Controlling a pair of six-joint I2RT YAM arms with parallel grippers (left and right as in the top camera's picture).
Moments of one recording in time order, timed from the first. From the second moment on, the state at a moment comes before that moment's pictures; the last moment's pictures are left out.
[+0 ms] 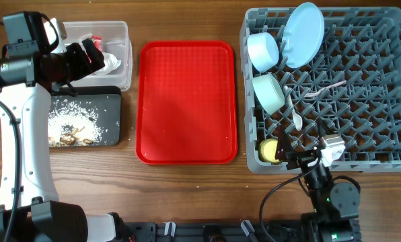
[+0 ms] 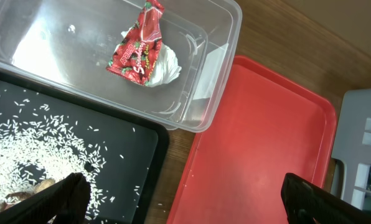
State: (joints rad) left arm 0.20 1.56 1.57 -1.01 0.19 -0.26; right arm 0.12 0.02 0.03 0.01 -0.08 0.10
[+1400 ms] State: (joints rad) left arm 0.20 1.42 1.53 -0.94 0.07 -0.26; right arm 0.12 0.02 0.01 0.00 -0.08 0.10
